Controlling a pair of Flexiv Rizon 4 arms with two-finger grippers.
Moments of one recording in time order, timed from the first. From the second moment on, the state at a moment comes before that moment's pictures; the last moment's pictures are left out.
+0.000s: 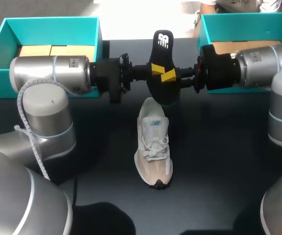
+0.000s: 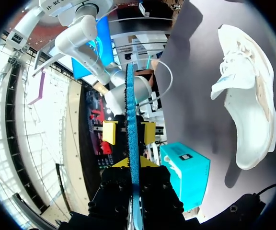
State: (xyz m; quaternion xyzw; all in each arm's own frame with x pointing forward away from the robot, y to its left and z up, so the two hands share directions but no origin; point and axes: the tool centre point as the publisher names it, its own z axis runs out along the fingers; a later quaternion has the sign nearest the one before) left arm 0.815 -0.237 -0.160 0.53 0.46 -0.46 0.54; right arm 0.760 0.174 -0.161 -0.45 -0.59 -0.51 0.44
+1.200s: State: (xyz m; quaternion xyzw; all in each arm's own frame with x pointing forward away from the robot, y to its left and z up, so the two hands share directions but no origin) left arm 0.824 -0.176 -0.175 0.39 0.64 -0.53 0.40; right arm 0.793 0.184 -0.173 -0.36 -0.66 -0.58 0.30
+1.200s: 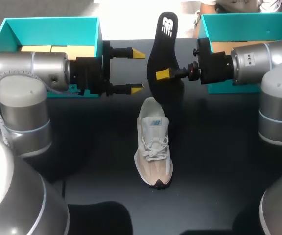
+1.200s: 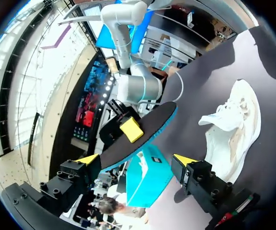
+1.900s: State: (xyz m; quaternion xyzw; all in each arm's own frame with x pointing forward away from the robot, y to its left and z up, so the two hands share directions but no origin) left arm 0.809 -0.152 -0.206 0.31 0.77 -0.51 0.24; right arm 0.801 0.188 -0.177 -0.30 -0.66 -0.61 0.31
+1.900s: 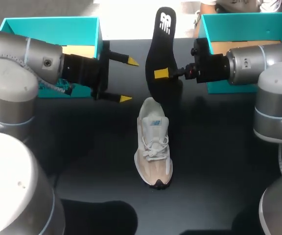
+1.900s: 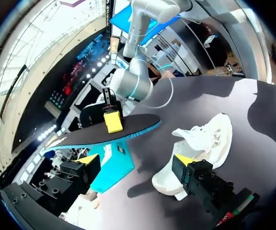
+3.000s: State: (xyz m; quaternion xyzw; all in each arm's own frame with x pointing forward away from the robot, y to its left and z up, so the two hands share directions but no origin) left arm 0.784 -0.122 -0.336 0.18 0.87 -0.44 0.13; right arm 0.834 0.213 -0.242 -0.15 -0.74 -0.65 0.11
